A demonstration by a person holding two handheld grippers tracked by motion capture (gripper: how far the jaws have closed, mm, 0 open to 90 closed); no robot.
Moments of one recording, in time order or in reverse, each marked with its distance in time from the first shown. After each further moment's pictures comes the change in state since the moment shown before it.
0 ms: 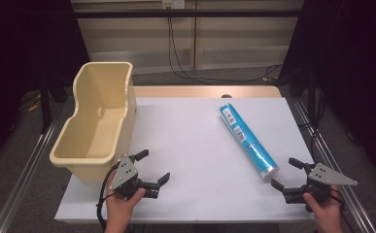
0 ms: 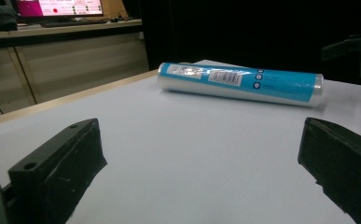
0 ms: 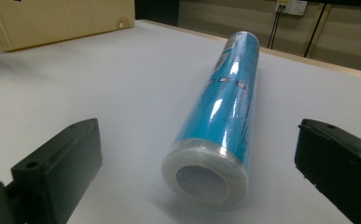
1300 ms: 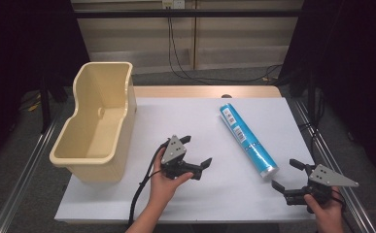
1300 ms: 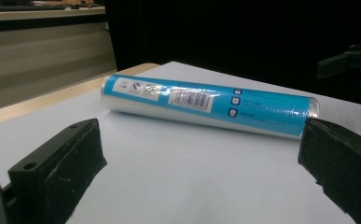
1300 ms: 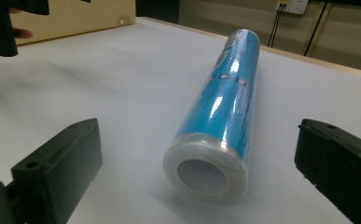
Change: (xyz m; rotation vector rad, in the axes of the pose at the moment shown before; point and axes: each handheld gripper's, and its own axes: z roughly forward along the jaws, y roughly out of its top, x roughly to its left) left arm -0.034 0.033 0.119 0.041 -0.113 -0.020; right arm 0.001 -0.001 -0.003 0.004 -0.002 -0.005
